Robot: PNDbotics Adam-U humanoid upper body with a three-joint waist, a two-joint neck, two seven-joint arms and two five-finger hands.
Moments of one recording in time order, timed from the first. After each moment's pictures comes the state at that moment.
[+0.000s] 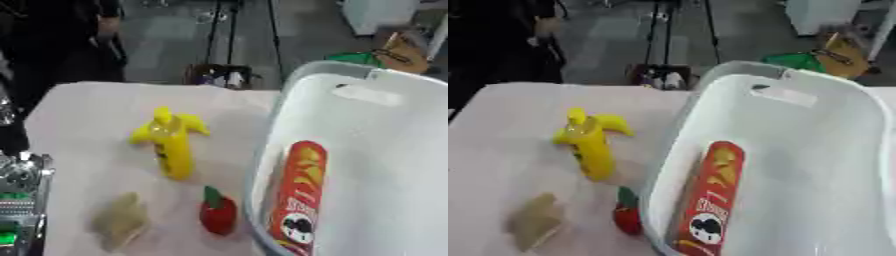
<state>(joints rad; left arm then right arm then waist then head) -0.49 0.24 0.18 -1.99 -0.58 -0.24 0.58 -0.23 -0.29 -0.44 -1.98 0.69 -0.07 -0.91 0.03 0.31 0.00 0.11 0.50</state>
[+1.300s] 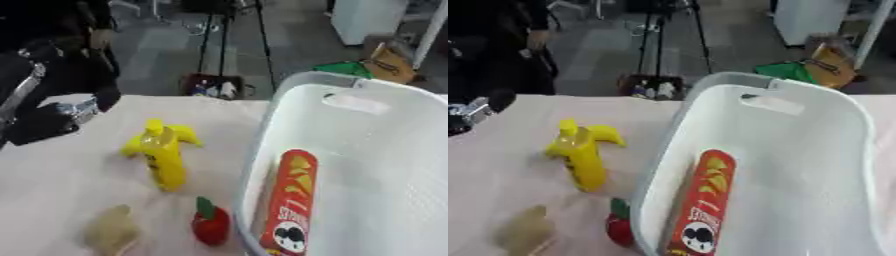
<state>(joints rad) -0.46 0.80 0.04 -1.99 -0.72 0.32 -0.46 -0.23 -0.29 -0.41 -1.98 0.68 -0.07 -0.91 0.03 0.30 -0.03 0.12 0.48</state>
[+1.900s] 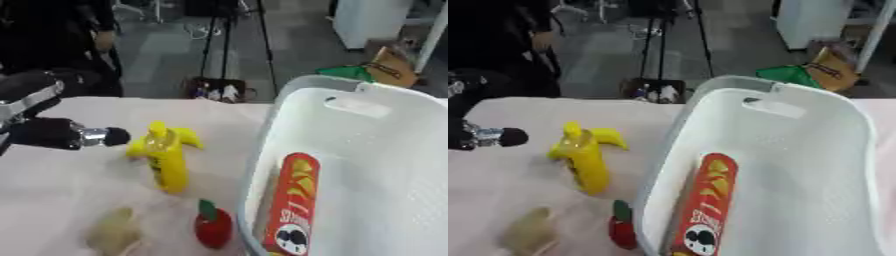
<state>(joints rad) -0.48 0.87 0.02 -1.97 -0.59 0.47 -0.69 -0.23 -0.29 -0.40 -1.98 0.68 -0.08 -0.91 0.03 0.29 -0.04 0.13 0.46</state>
